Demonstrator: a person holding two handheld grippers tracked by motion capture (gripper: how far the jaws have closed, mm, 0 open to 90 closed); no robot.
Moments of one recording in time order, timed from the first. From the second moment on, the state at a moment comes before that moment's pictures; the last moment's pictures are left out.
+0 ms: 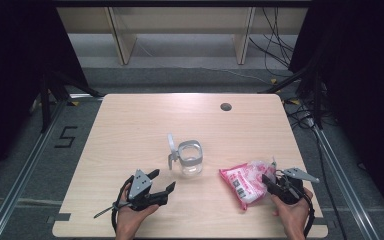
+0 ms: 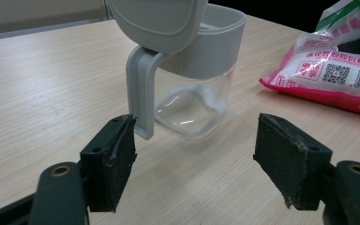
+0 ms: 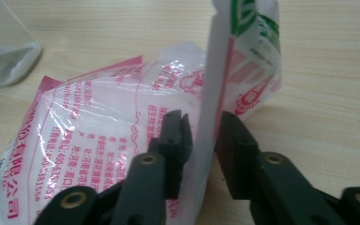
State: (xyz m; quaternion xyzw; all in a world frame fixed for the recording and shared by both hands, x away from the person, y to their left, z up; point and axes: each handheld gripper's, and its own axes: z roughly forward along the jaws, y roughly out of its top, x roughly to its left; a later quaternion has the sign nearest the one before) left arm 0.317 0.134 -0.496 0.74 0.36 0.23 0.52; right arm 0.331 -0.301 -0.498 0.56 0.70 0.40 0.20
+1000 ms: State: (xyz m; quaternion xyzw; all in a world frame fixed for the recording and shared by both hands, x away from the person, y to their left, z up) left arm 0.317 0.132 -0.495 0.74 0.34 0.23 0.52; right arm 0.343 -0.296 -0.494 0.52 0.71 0.42 0.21
